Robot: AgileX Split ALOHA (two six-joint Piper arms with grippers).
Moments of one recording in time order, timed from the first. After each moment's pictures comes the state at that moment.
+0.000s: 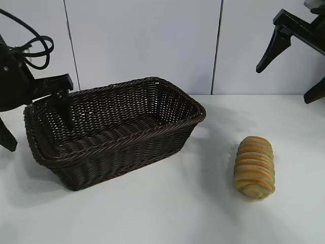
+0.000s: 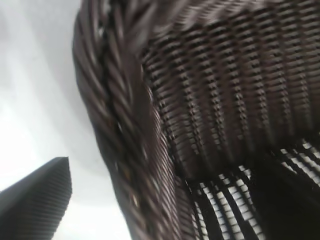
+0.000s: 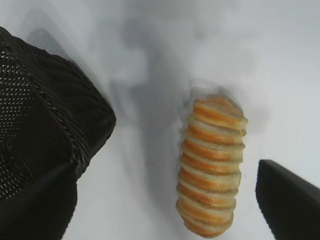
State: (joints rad) left arm -0.24 1.91 -1.14 -0.25 0.67 -0.26; right arm -0.08 1.70 -1.25 0.53 0.88 -0.08
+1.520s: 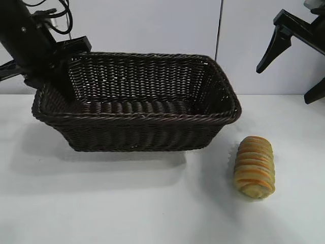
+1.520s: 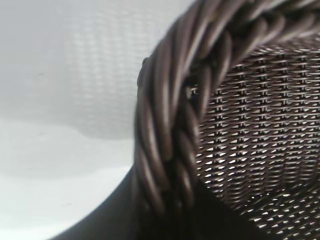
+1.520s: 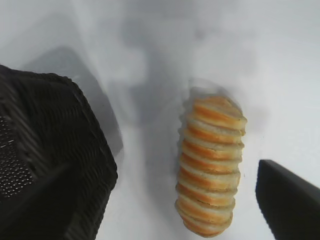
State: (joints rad) left arm -0.24 2.01 -1.43 -0.39 0.90 0.05; right arm -0.08 1.70 -1.25 0.53 0.88 -0.08
